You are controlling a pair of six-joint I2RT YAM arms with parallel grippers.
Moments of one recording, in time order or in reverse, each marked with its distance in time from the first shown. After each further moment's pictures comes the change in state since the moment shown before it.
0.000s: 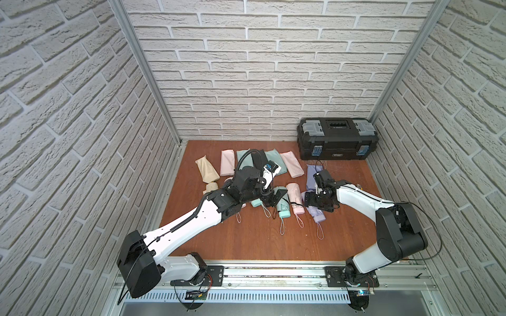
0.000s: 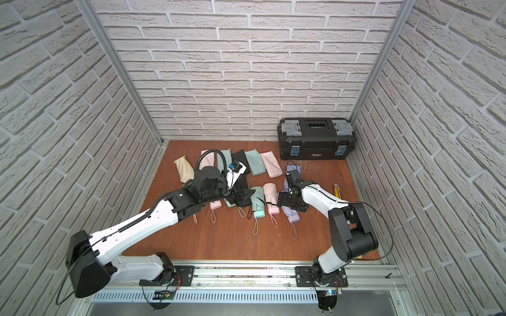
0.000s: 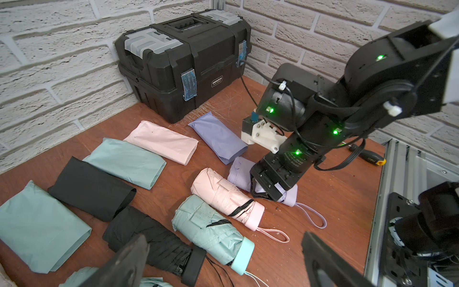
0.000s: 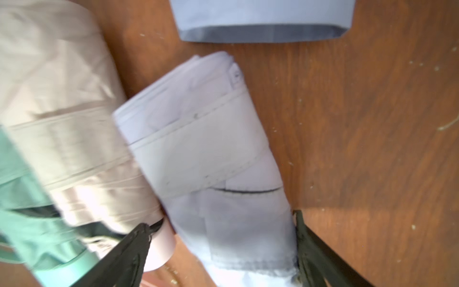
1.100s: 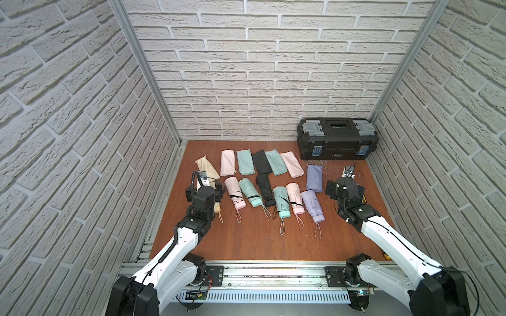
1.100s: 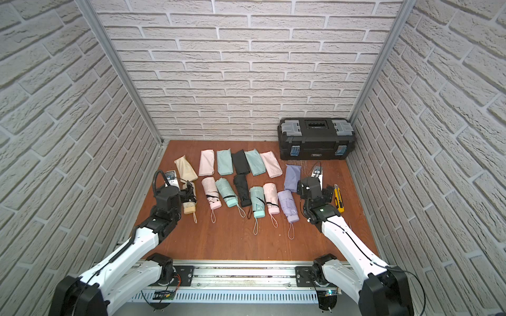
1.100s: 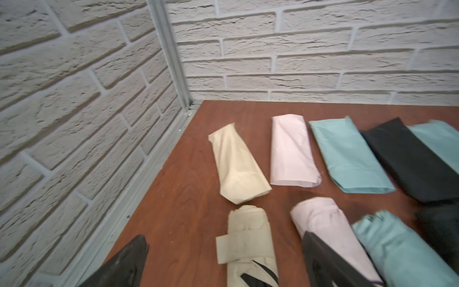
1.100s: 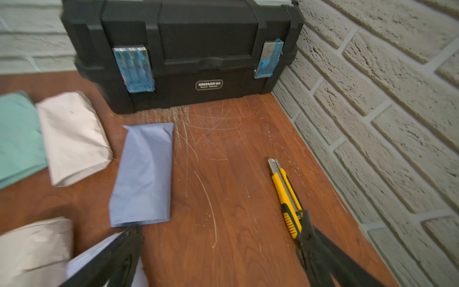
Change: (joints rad) left arm 0.521 -0.317 -0.585 0.309 -0.728 -0.091; right arm -0.003 -0.479 -0.300 0.497 0.710 -0.313
